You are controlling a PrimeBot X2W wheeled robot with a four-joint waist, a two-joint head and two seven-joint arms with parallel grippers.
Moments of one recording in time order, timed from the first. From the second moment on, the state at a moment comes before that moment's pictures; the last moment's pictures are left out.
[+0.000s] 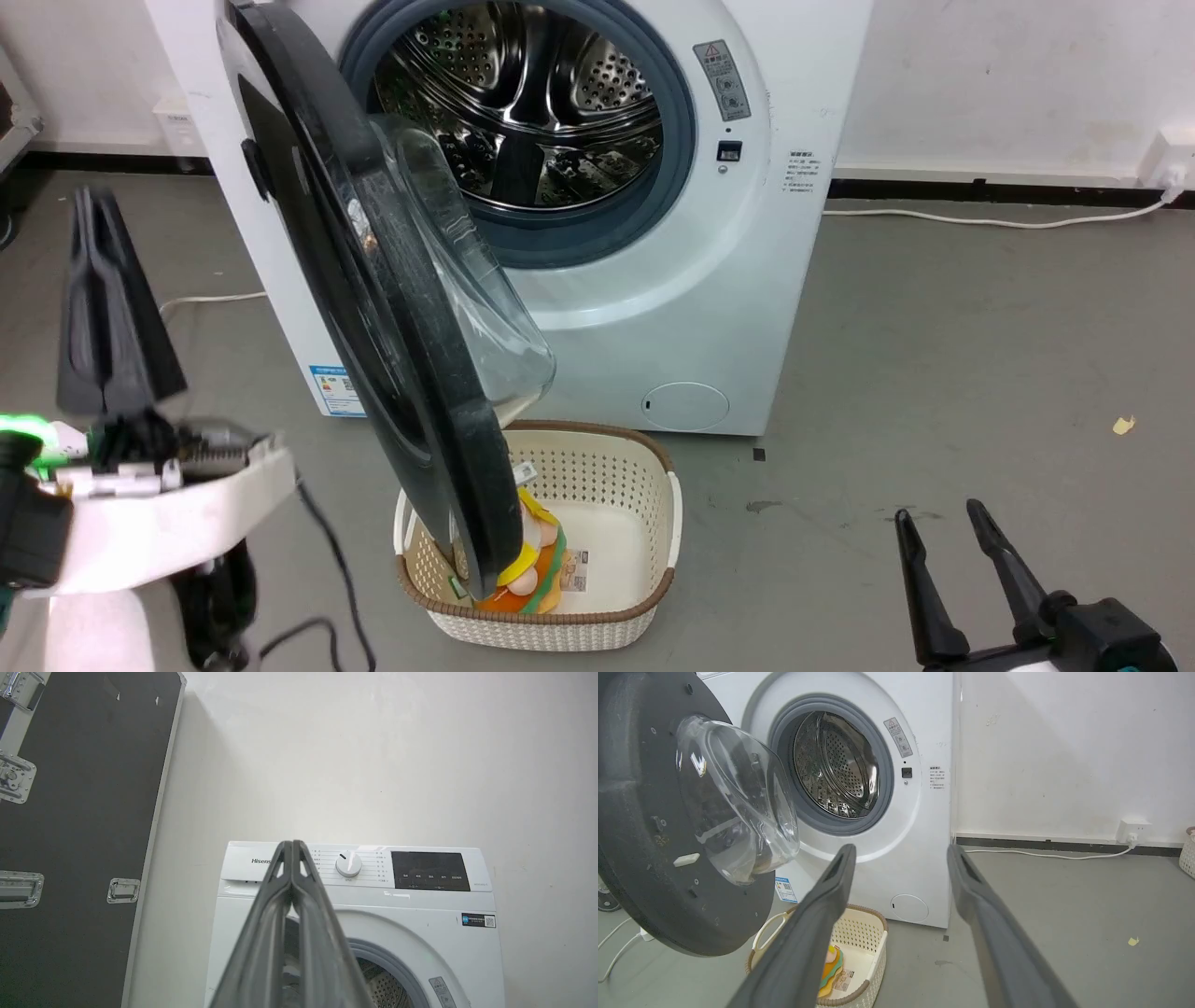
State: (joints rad) left arm -0.22 0.05 0.15 -0.34 -0.11 -0.05 -0.26; right arm 0.11 -0.05 0.03 0.02 0.14 0.13 -0.26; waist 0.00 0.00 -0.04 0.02
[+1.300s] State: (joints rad) left arm -0.21 0.05 -0.32 0.34 -0.27 0.01 -0.21; right arm 0.10 -0.05 0.09 0.07 0.18 0.13 -0.26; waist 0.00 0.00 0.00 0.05
